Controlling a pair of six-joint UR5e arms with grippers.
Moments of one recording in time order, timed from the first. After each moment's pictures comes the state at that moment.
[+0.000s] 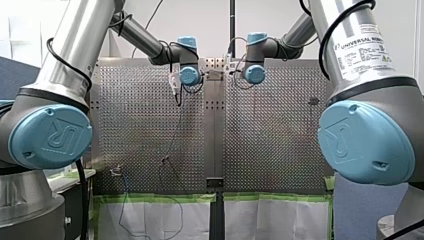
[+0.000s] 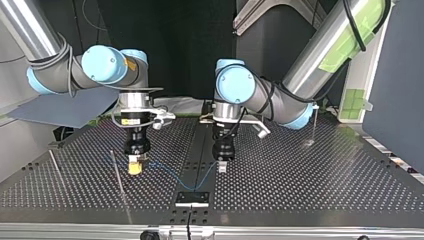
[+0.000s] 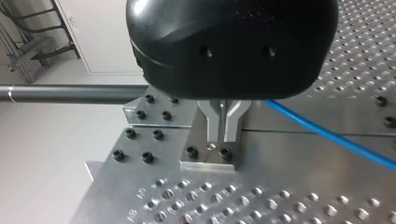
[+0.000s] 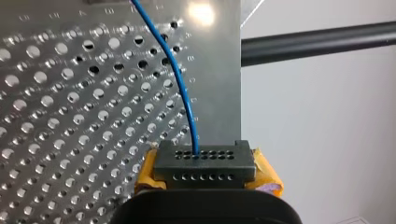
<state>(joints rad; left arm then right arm) -0.47 -1.91 -1.46 -2.70 -1.94 -1.68 2.13 -1.20 1.42 -0.55 1.68 1.60</state>
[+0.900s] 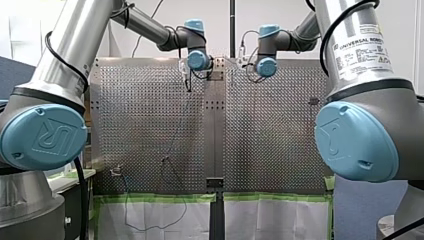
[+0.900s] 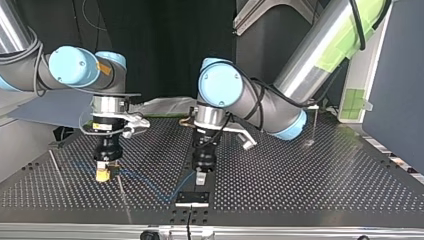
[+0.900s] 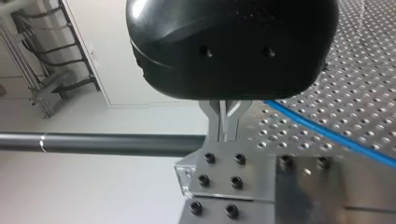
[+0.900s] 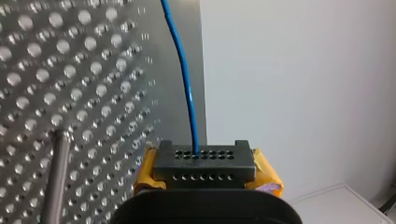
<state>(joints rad) -0.53 -1.91 -1.30 -2.80 -1.91 -1.67 2.04 -1.25 1.42 -0.52 1.68 1.61</state>
